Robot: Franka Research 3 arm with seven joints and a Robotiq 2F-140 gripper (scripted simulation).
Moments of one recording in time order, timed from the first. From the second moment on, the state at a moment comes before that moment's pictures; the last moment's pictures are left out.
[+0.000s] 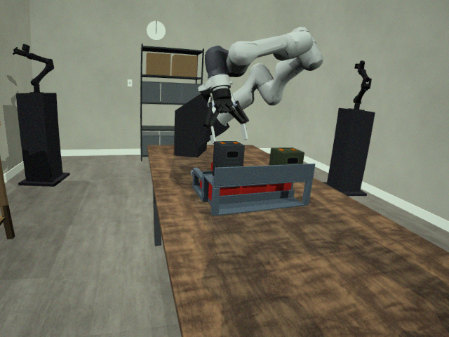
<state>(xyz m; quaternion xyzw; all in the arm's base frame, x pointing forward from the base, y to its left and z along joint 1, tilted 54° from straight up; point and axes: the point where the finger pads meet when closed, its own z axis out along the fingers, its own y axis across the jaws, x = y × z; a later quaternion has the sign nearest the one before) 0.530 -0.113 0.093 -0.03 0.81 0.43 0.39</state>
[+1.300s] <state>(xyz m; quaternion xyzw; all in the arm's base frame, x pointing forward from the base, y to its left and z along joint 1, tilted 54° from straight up) 0.531 -0.110 0.097 -0.01 0.82 0.43 0.38</state>
